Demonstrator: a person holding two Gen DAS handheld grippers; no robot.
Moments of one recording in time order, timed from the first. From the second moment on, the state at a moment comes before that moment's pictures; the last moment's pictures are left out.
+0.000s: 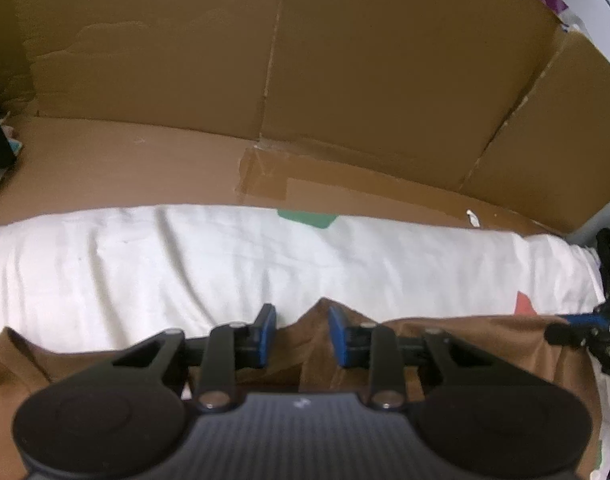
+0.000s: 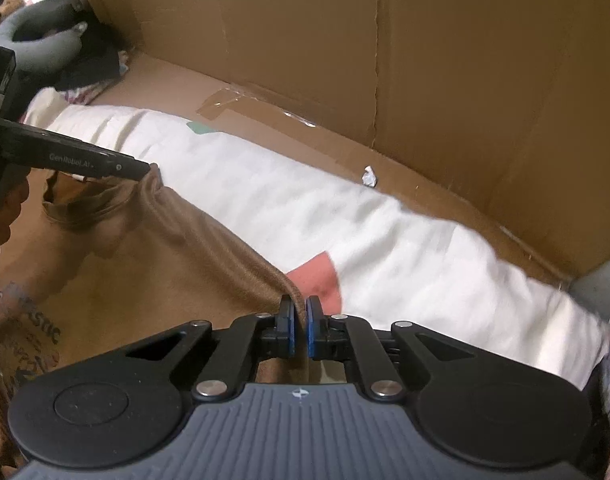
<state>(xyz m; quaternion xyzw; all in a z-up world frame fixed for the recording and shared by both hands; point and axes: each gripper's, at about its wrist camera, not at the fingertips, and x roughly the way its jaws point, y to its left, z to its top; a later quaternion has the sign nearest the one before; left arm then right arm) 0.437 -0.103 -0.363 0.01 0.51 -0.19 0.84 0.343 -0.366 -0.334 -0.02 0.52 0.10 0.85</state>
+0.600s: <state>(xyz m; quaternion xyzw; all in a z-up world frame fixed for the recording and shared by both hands) 0.436 -0.082 -0.341 -0.08 0.48 -0.20 0.85 0.354 -0.367 -0.358 -0.03 0.55 0.07 0.83</state>
